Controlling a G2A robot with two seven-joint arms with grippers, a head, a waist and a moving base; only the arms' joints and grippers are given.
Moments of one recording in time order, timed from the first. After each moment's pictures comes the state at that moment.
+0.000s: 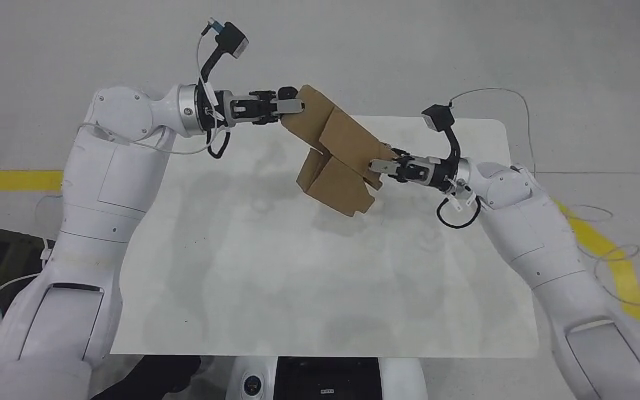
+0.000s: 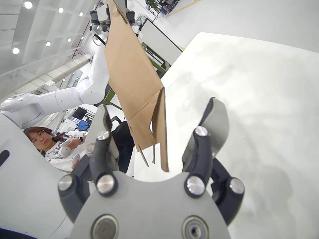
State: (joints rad) left arm 0.46 -1.12 -1.11 -1.14 -0.36 -0.47 -1.24; right arm -0.61 -1.10 0.86 -1.02 0.41 -0.88 0.94
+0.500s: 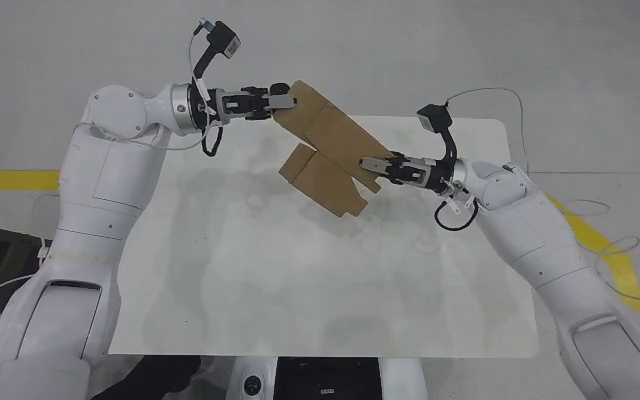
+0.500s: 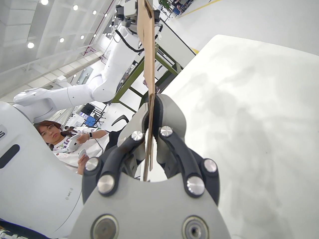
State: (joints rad) left arm 0.44 -1.12 -1.11 -1.06 -0.41 -0.46 -1.25; right arm -0.57 -1.06 0.75 -1.06 0.51 -0.93 0.89
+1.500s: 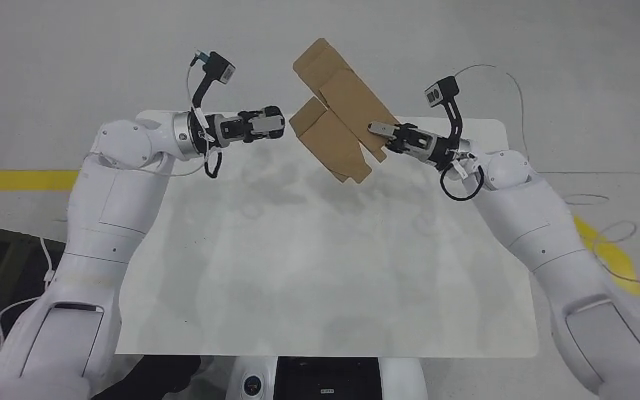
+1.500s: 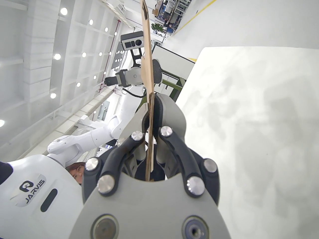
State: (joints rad) left arm 0.60 -1.10 -1.14 -1.16 -0.39 -0.53 -1.18; right arm -0.47 -1.13 0.72 -0.88 0.77 -0.68 0.96
